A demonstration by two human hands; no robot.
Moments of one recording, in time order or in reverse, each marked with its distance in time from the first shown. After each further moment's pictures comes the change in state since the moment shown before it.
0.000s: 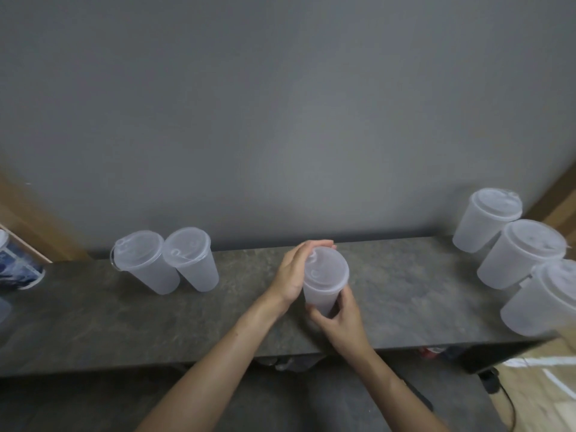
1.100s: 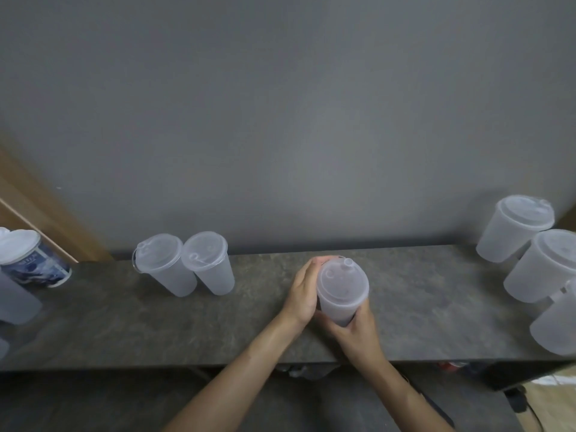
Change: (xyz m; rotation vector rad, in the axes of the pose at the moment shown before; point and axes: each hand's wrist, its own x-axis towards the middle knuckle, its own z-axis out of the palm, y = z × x) left_hand -0.020 -0.010 -0.002 0.007 0.125 -0.010; right_hand 0.000 -0.001 0.006 0.029 -0.030 0.020
